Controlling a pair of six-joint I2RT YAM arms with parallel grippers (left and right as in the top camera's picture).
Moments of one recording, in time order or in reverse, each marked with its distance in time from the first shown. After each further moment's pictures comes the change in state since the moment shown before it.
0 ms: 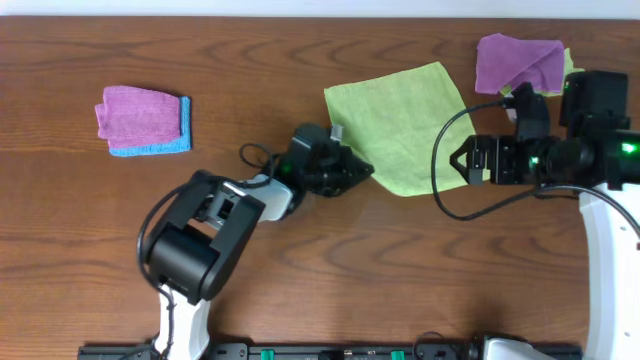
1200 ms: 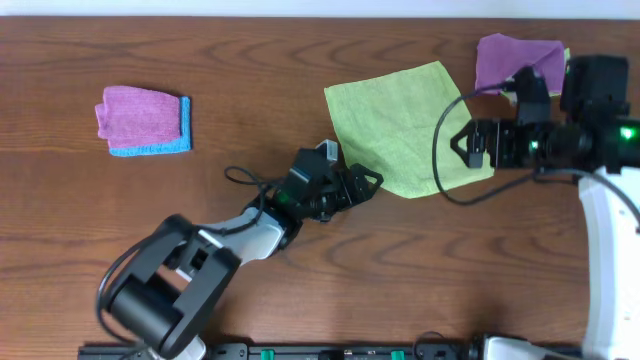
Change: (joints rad) left arm -0.113 -0.240 -0.227 0.043 -0.259 0.076; right arm 0.000 0.043 0.043 0.059 -0.013 0.000
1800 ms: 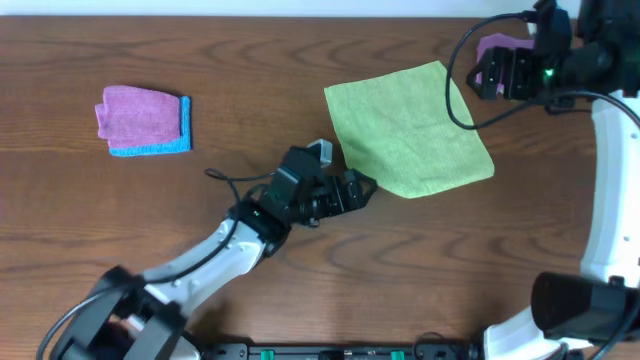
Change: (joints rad) left arm 0.000 -0.245 -0.002 -0.282 -0.015 0.110; right arm 0.004 0.327 0.543 -0.150 0.060 0.072
